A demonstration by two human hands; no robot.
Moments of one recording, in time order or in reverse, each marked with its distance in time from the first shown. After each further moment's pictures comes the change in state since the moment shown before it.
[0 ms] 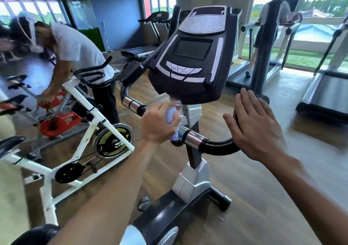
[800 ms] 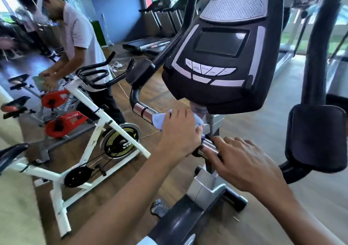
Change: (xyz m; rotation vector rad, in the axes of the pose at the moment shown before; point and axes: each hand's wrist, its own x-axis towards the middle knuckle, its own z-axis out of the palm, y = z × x) left_hand 0.031 -0.041 0.028 0.390 -0.534 0.048; right_hand 0.035 -0.097 0.056 0.028 -0.407 -0.098
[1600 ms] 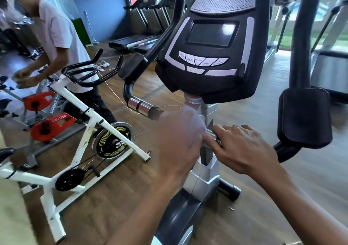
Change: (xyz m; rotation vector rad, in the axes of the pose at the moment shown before) left_hand -0.072 0.012 -0.001 -0.510 0.381 -0.044; right_hand -0.004 0.000 0.007 0.007 0.169 0.009
